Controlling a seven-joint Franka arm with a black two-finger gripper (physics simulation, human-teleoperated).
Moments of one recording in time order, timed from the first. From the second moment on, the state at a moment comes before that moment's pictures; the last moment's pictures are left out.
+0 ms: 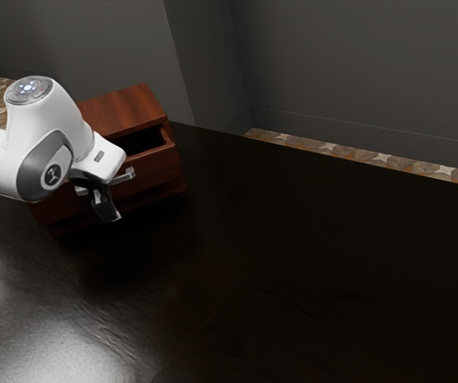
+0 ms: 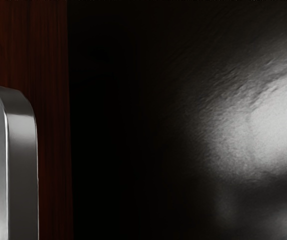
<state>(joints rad) 0.00 -0.03 0.38 -1.95 0.22 2.32 0.89</state>
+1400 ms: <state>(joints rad) -0.09 -0.22 0.39 -2.09 0.25 2.30 0.89</state>
